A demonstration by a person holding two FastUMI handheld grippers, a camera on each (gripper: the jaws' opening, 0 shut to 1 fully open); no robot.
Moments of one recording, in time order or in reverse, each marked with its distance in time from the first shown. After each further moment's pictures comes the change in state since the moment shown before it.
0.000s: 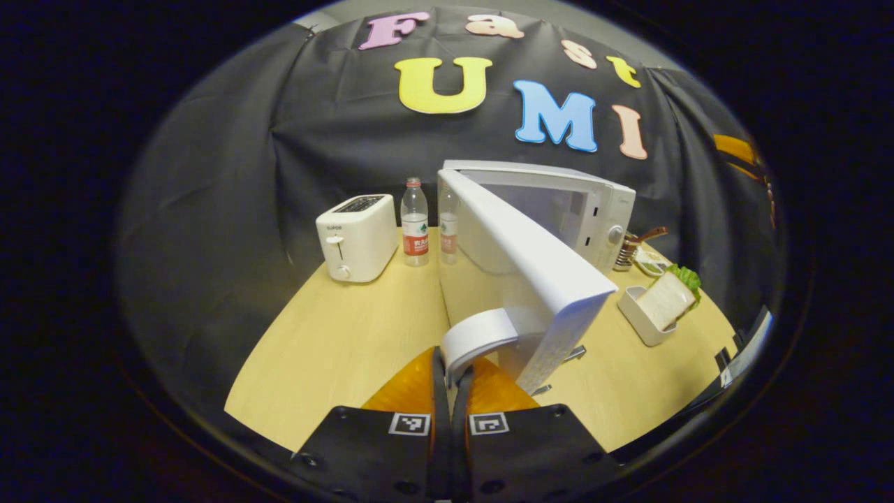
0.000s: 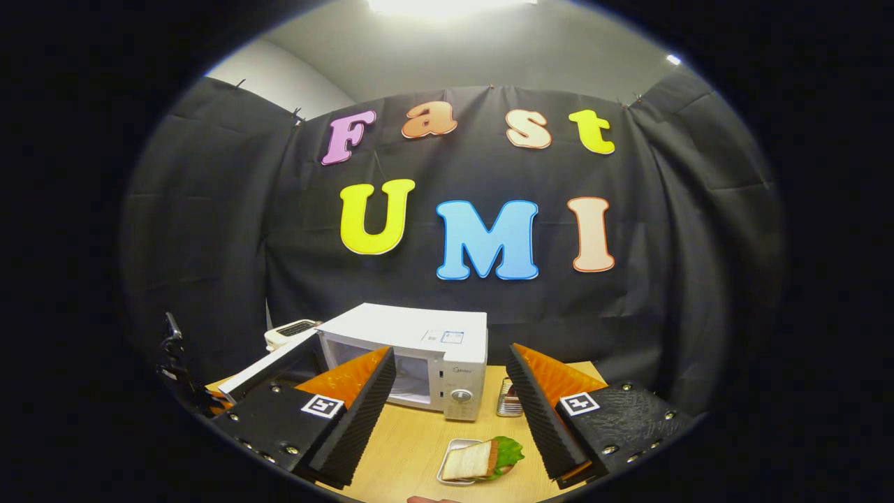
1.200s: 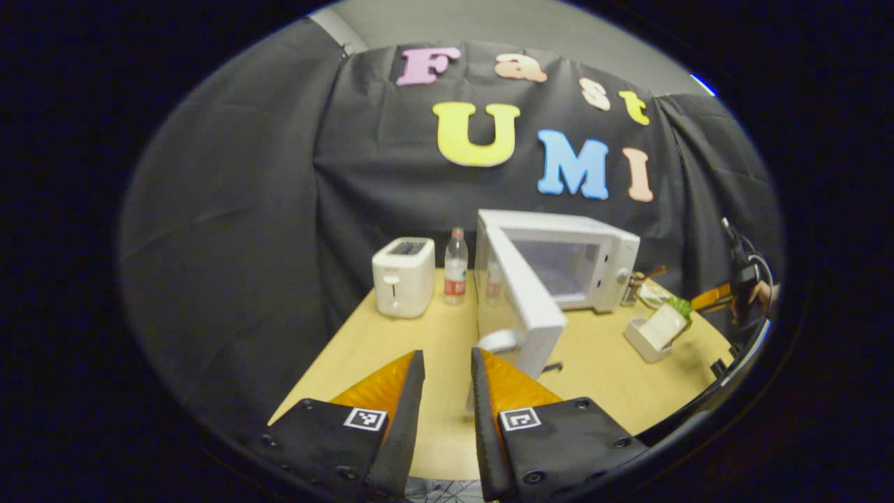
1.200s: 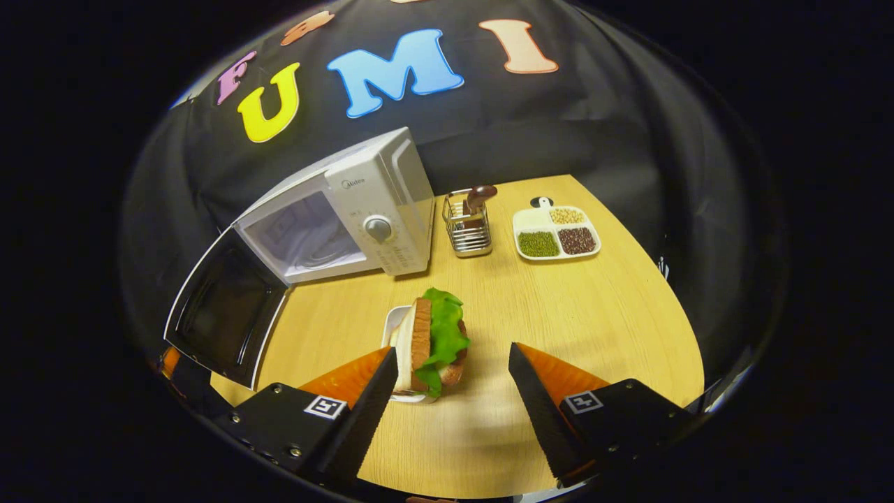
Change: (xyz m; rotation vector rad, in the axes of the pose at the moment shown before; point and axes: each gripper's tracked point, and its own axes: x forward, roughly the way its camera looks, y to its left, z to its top) left arm -0.114 0.054 0.080 -0.024 -0.278 0.089; right arm 0.007 -0.100 -0.256 0.357 0.670 -0.051
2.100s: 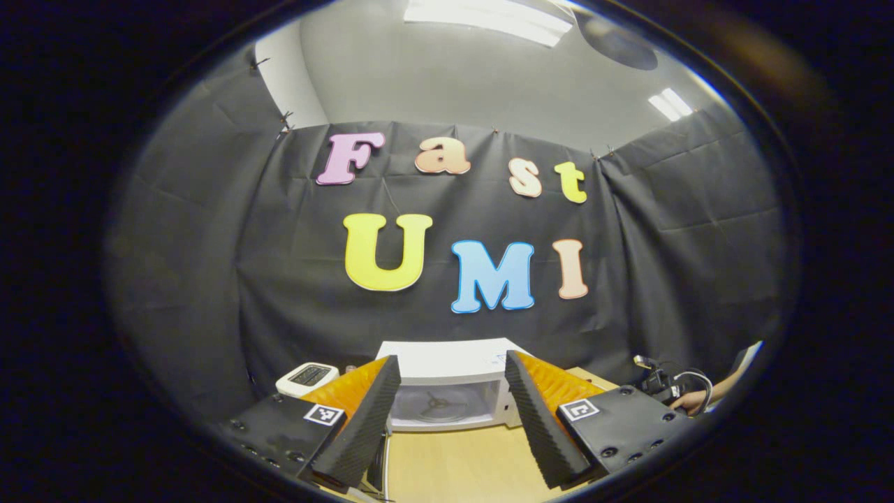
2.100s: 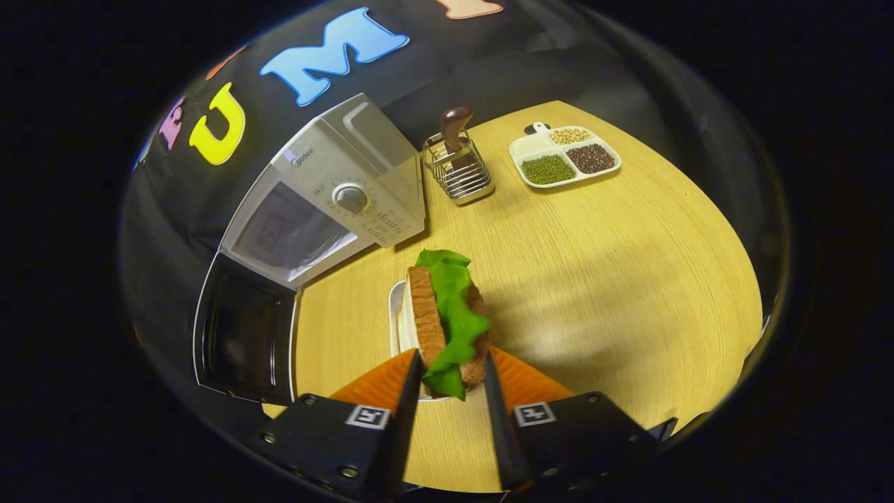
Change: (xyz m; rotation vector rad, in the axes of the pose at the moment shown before) left arm 0.022 -0.198 0.188 0.008 -0.325 -0.212; right arm 0.043 0.020 -0.026 0.268 0.197 0.094
